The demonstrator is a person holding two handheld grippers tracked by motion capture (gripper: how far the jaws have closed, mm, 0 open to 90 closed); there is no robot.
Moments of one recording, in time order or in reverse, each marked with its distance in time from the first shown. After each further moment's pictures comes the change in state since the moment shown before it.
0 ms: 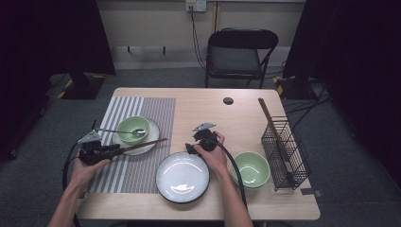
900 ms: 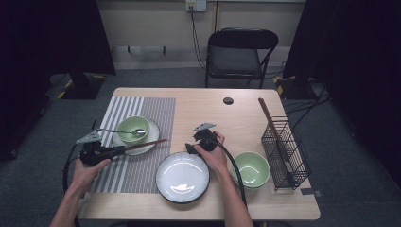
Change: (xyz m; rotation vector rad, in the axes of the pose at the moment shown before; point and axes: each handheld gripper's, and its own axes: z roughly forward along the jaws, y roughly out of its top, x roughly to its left) left arm -0.011 0.003 -0.002 -0.025 -0.095 -0.013; right arm 0.000 0.000 0.000 0.000 0.000 0.000
